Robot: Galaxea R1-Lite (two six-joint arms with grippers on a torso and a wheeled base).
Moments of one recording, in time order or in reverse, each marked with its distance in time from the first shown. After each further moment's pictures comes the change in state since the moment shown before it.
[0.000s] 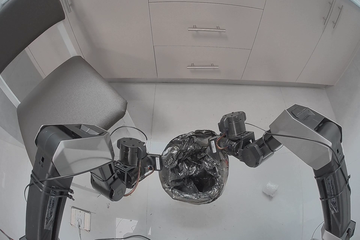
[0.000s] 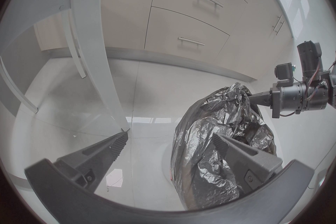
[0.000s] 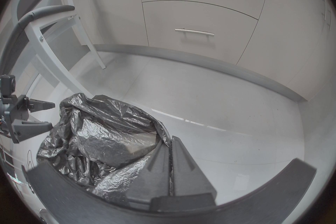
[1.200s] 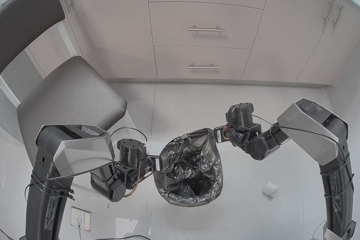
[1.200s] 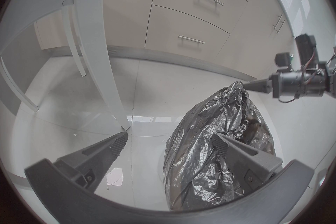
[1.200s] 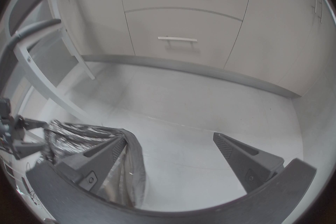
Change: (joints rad) left arm 0.001 0.005 0.008 -0.002 0.000 -0.002; right arm -0.040 -0.034 -0.014 -0.017 -0.005 0.029
